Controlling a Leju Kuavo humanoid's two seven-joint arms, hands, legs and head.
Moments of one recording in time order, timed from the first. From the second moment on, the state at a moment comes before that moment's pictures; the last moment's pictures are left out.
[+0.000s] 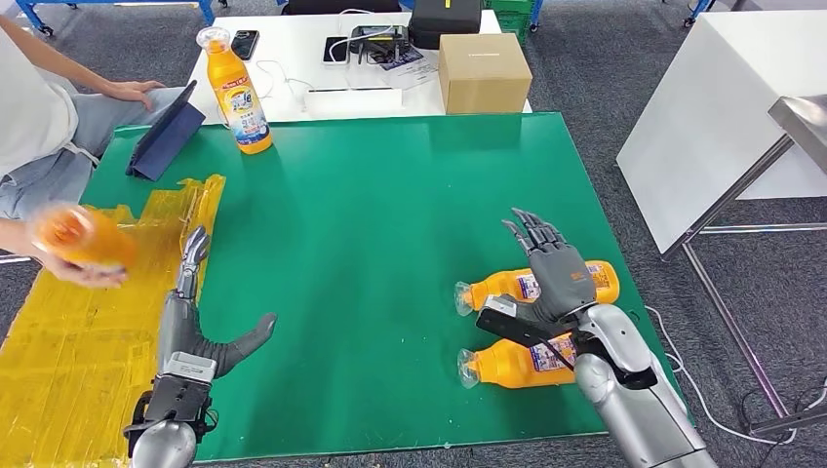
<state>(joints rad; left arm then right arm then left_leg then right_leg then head) 0.05 -0.02 -0.17 -1.69 -0.42 0.33 -0.52 -0.27 -0.27 0.36 -1.36 0.94 -0.13 -0.13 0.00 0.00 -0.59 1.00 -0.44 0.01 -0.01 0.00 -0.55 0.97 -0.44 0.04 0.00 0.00</state>
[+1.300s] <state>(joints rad) -0.01 -0.02 -0.20 -1.64 -0.34 0.29 -0.53 -0.41 -0.37 0.41 -0.94 1.06 -0.14 -0.12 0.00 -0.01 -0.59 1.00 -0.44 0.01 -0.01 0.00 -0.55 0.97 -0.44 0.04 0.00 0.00</state>
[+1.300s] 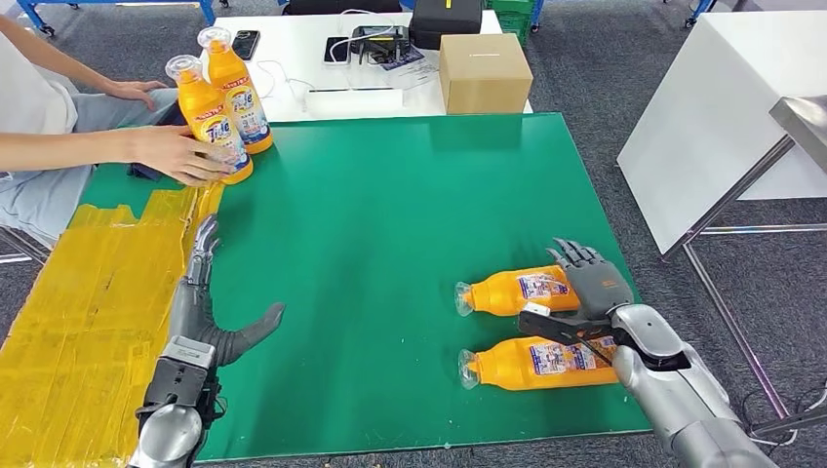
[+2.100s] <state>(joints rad) -0.02 -0.03 -0.22 -1.62 -0.27 0.24 -0.53 -0.53 -0.32 0.46 -0.73 1.14 -0.13 -0.09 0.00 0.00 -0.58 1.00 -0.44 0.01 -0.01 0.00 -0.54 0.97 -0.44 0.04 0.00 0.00</state>
